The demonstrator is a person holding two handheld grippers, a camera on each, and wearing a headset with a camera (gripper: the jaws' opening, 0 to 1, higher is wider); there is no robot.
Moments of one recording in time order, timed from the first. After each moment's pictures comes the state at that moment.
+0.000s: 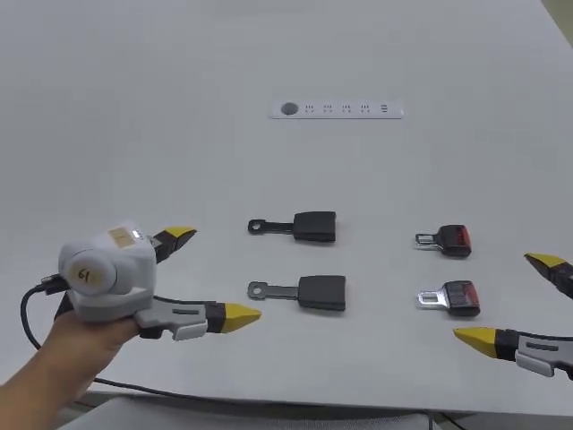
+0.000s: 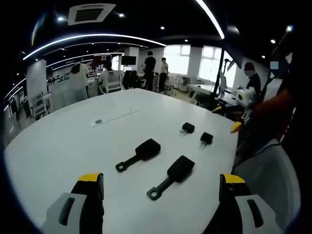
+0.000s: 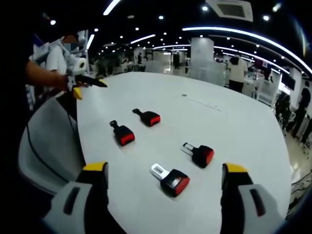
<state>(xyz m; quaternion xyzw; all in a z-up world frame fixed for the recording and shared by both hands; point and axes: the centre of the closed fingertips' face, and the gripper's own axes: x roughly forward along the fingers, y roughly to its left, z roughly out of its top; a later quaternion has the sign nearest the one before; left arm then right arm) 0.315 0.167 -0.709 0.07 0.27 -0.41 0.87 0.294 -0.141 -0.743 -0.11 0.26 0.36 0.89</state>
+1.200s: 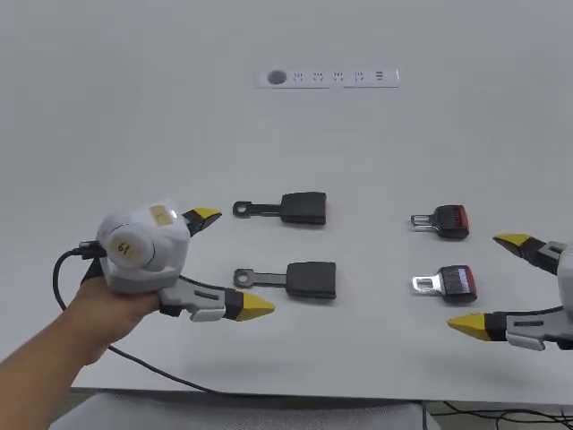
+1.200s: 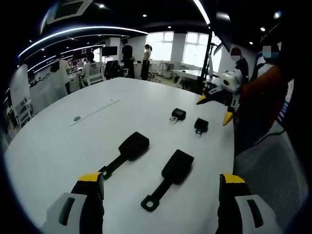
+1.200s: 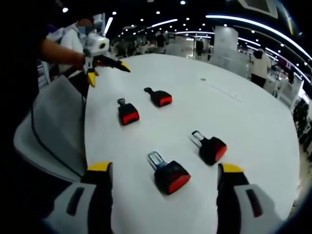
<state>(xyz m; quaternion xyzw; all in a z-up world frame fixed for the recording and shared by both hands) 0.335 0.121 -0.756 0.11 0.31 -0.48 0.82 0.312 -0.140 -0.789 -0.17 0.32 0.44 0.82</state>
